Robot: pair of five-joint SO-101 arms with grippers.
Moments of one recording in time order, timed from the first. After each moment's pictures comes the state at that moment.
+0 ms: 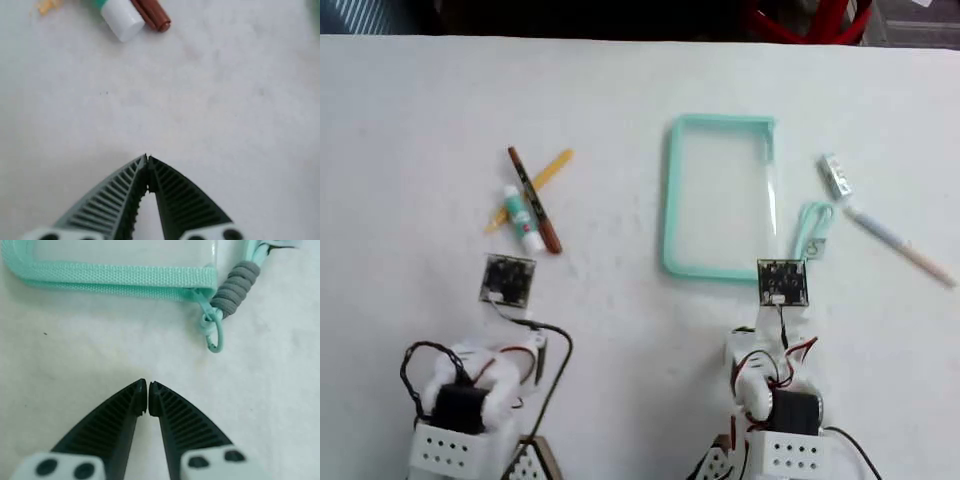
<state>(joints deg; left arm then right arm) 6.8 -103.7 97.1 73.2 3.9 1.4 -102.4 96.4 72.2 6.4</state>
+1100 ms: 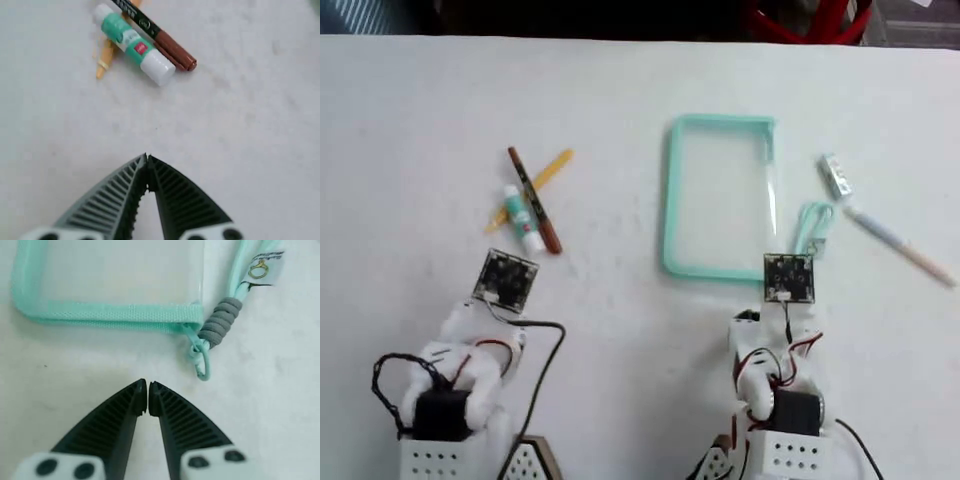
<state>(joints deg) -3.6 -104.0 88.3 72.8 -17.8 3.8 -102.4 96.4 64.4 6.2</state>
